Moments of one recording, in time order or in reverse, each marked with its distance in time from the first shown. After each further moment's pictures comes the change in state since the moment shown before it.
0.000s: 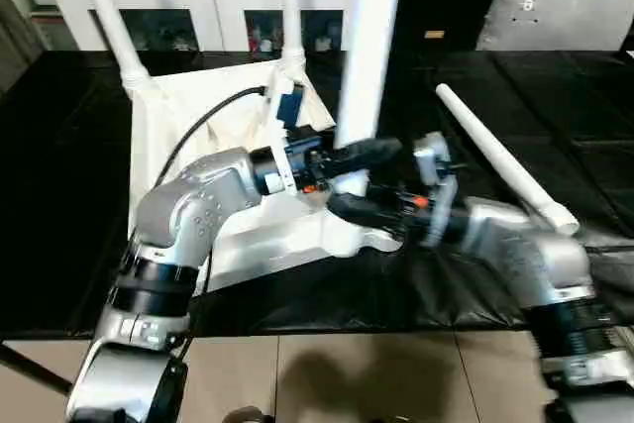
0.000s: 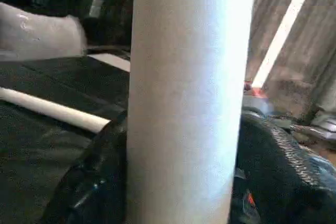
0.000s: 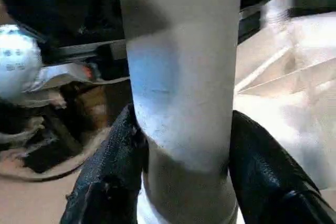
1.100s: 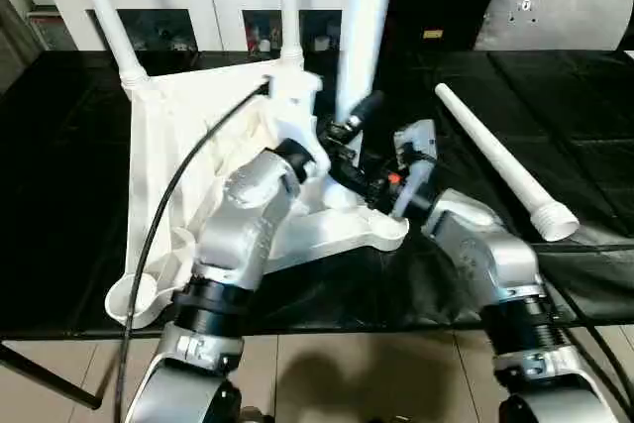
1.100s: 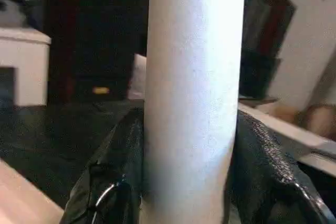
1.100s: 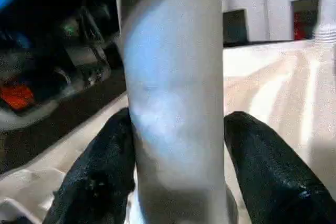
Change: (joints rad) left arm 0.013 -0.199 0.032 0.068 0.186 -0.260 0.358; right arm -0.020 0.091 -0.080 0.092 -0.054 -0.121 -0.198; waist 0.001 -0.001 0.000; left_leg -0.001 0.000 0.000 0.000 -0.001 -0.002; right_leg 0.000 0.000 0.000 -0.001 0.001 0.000
